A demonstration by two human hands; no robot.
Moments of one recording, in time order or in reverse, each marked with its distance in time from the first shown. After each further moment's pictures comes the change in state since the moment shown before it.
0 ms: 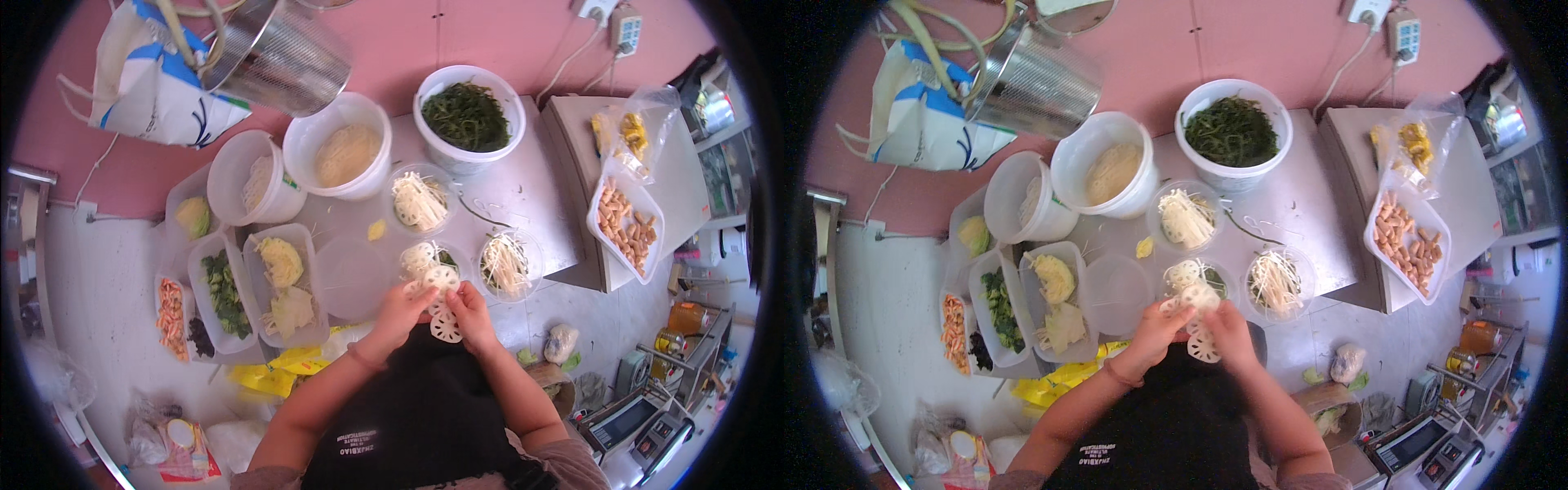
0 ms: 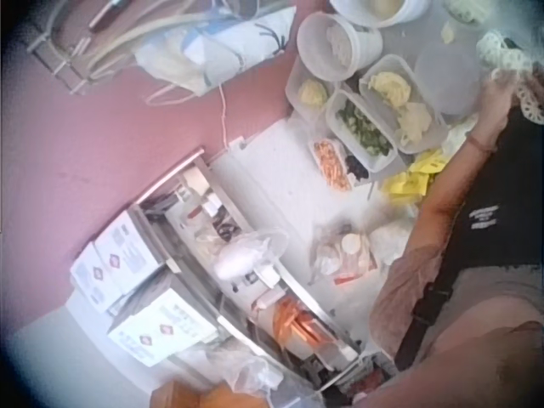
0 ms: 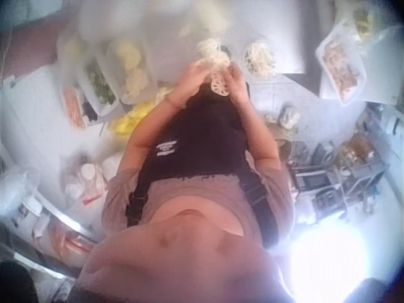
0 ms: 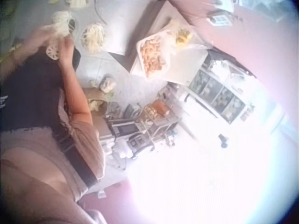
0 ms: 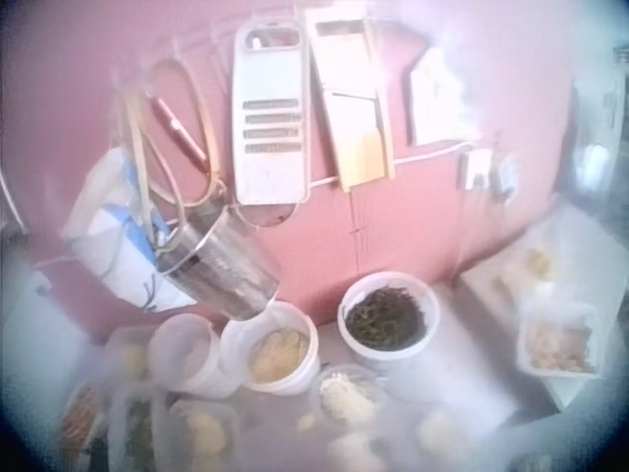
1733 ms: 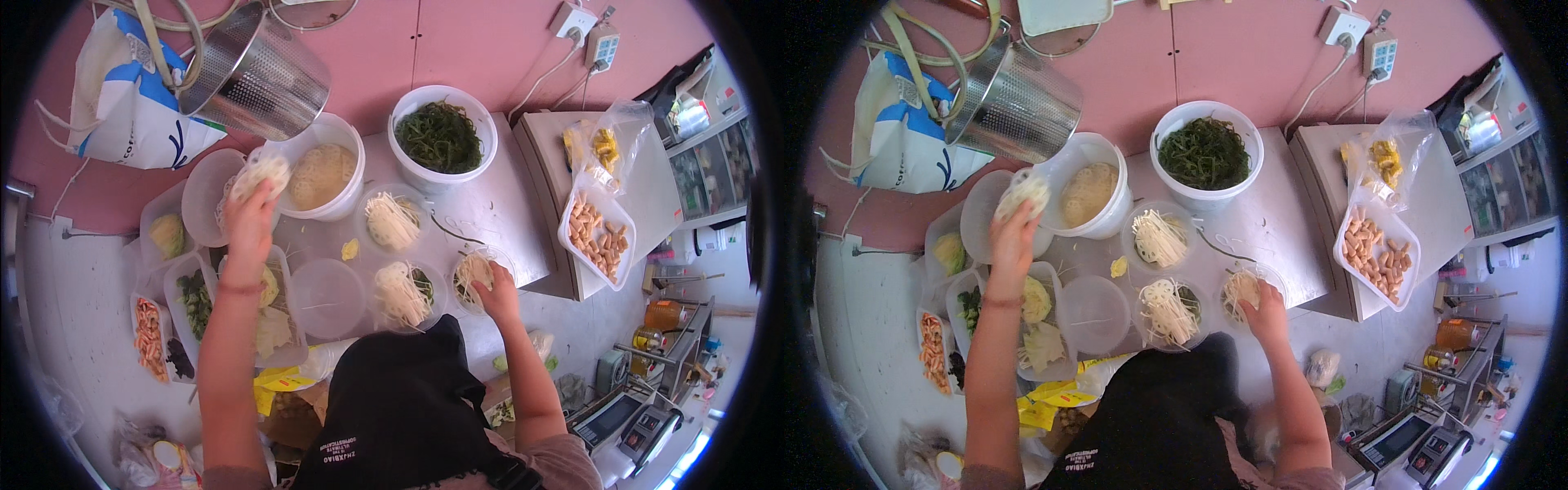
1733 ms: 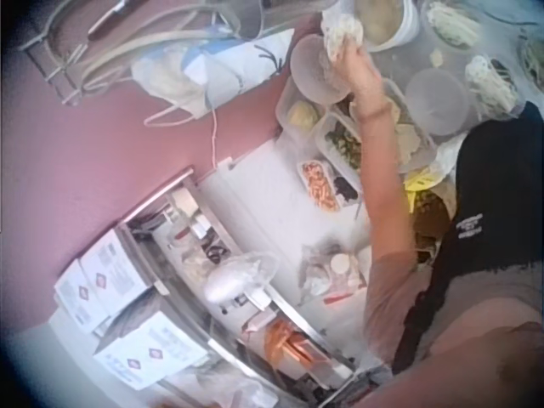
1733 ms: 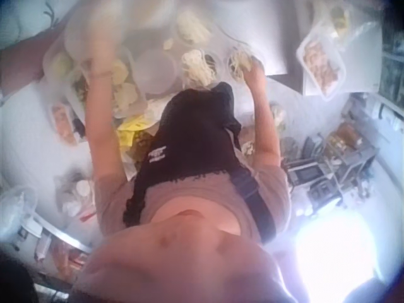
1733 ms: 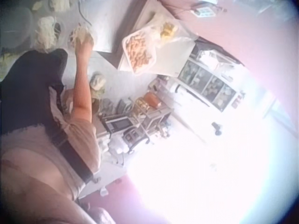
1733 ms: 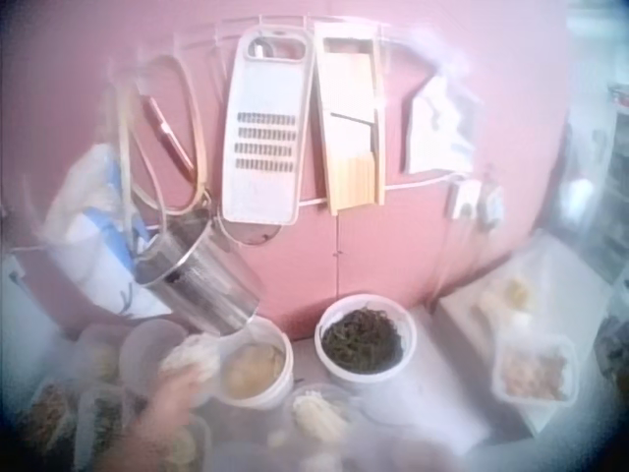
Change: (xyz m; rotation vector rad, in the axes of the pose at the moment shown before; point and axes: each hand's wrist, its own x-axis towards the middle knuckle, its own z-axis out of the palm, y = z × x) left_hand 0.046 0.196 -0.109 -0.146 0.264 0.716; right_hand 0.031 -0.044 -0.101 -1.287 0.492 -0.496
